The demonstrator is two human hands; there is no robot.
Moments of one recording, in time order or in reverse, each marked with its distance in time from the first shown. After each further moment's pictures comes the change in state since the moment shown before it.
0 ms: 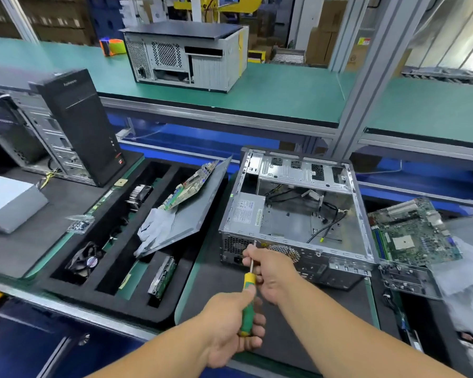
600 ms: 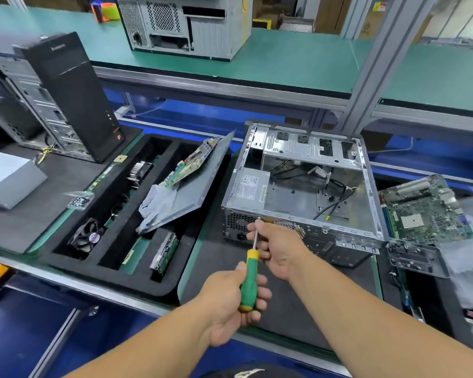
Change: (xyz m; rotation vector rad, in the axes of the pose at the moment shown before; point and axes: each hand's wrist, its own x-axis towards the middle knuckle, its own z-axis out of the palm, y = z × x) left_hand 0.007 -0.011 -0.004 -0.059 0.036 0.026; right_hand 0.005 -0.002 -0.009 0.035 -0.100 -0.012
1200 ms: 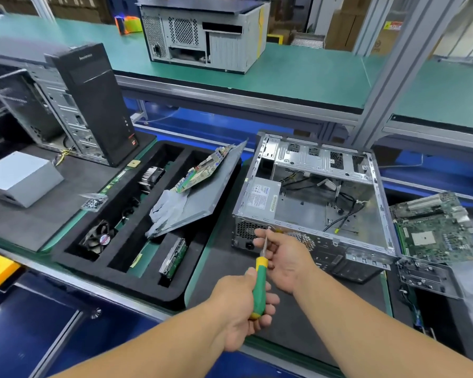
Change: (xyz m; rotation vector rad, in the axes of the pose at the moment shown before) left_hand -0.010 0.009 0.010 -0.003 0.126 0.008; right_hand -0.001 0.002 0.005 0.167 -0.041 0.073
